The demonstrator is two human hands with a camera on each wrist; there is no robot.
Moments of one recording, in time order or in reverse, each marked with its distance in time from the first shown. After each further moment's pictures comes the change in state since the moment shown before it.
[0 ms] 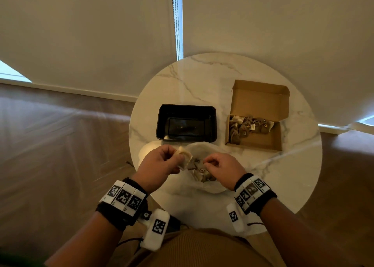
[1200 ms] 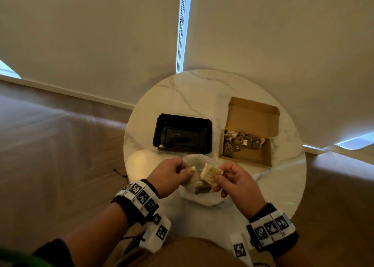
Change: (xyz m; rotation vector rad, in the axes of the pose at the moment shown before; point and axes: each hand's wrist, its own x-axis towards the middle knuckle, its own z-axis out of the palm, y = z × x) left_hand 0.020 -0.009 0.017 0.300 -0.121 0.053; right_hand -0.059 -0.026 -0.027 0.537 0.129 -0.036
